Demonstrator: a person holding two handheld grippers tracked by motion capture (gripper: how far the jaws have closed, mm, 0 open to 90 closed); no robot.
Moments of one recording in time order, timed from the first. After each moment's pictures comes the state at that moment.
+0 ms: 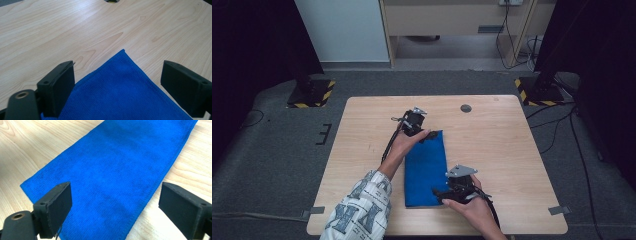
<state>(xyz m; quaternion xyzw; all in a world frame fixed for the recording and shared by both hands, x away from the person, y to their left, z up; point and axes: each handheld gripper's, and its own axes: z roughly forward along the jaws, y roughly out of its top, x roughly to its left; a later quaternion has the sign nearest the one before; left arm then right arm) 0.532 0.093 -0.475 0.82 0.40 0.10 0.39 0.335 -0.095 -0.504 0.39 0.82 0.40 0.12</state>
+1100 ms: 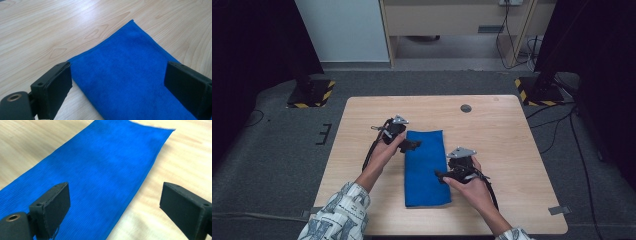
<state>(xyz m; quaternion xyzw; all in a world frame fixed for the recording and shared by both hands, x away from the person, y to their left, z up) 0.494 0.156 -0.476 0.83 0.39 0.12 0.39 0.391 -0.099 -0.498 0.39 0.82 0.39 0.16</state>
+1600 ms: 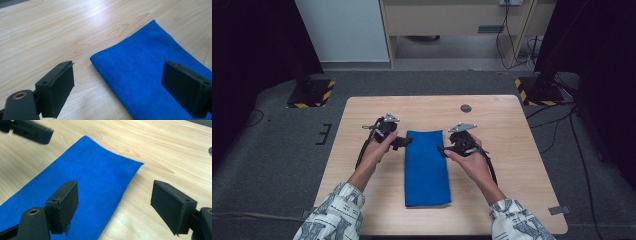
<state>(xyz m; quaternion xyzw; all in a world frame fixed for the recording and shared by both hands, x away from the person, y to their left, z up) 0.500 0.177 -0.475 0.81 0.41 0.15 0.38 0.461 -0.105 -0.471 0.41 0.81 0.39 0.17</state>
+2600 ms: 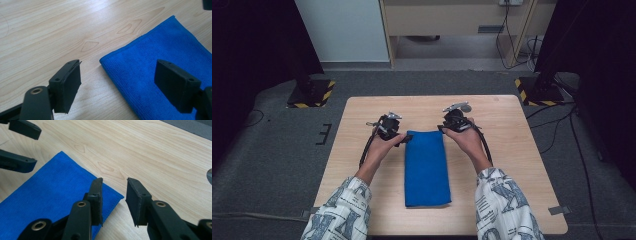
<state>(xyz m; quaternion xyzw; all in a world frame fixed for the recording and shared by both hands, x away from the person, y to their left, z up) 0.525 0.174 -0.491 0.81 0.43 0.13 0.36 0.540 -0.092 -0.466 0.40 0.83 0.36 0.15</state>
